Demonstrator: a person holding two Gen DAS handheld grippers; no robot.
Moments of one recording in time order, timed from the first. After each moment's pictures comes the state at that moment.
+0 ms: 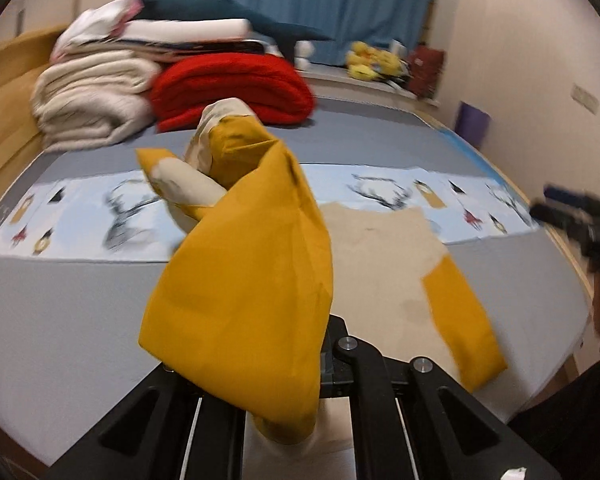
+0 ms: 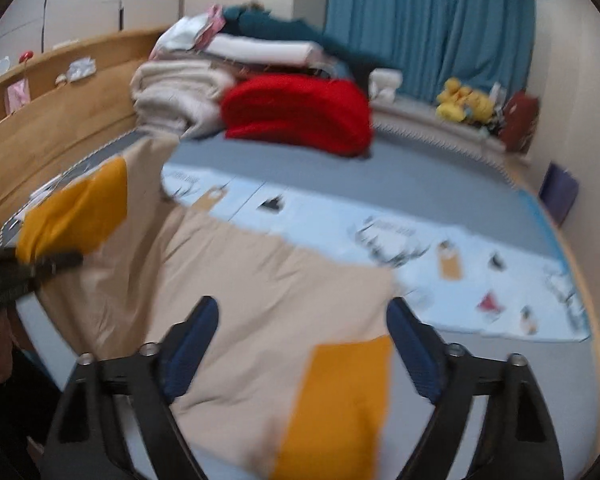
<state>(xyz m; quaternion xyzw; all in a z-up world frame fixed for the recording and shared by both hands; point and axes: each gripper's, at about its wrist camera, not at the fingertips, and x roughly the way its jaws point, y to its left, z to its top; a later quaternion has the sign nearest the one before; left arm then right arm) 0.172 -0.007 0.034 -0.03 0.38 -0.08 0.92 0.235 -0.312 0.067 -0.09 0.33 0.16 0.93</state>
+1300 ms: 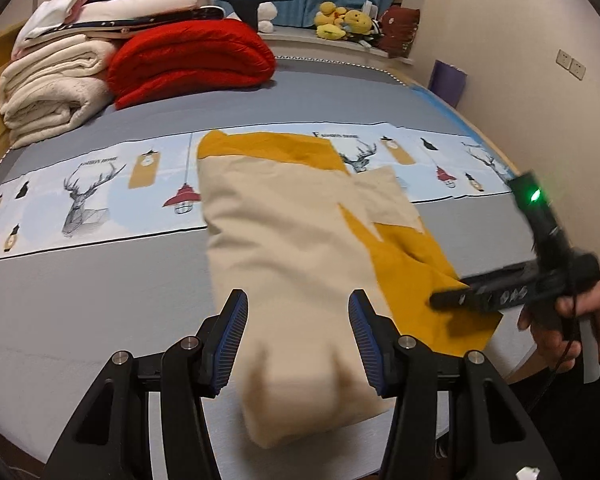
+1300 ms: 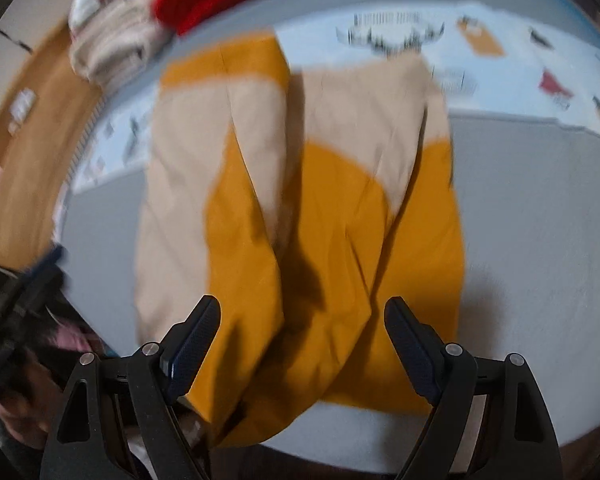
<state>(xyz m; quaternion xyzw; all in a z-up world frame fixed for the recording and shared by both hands) 0.179 -0.054 0.019 -0.02 0.44 -0.11 0.89 0.280 -0.334 -0.098 0.07 0.64 0.18 0.74</state>
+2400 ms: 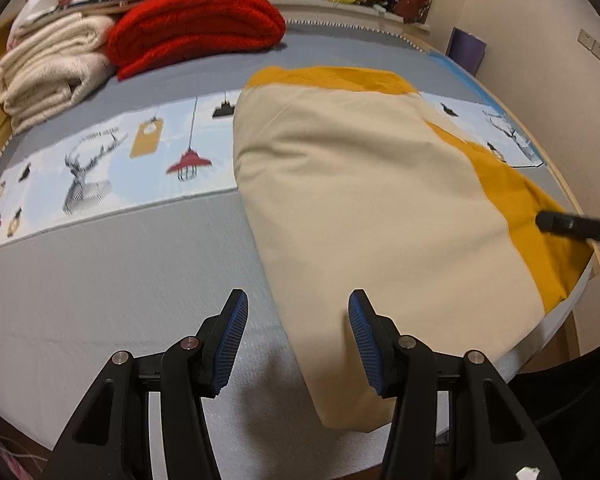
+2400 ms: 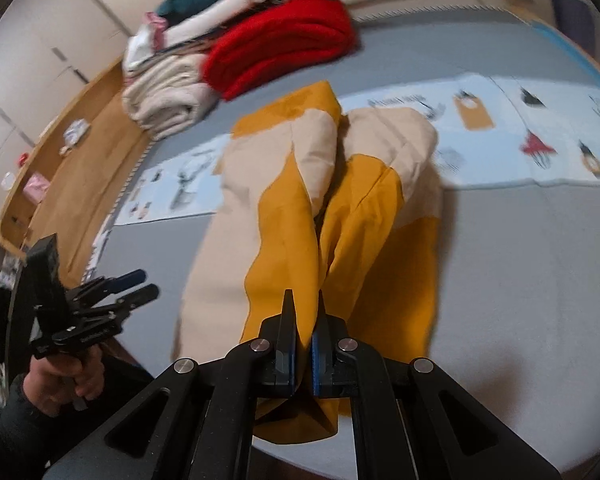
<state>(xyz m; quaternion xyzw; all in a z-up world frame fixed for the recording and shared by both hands) 0.196 -0.061 -0.012 -0.01 0.51 -0.09 0.86 0.245 -0.409 -0.023 0.12 0.51 0.22 0.82</state>
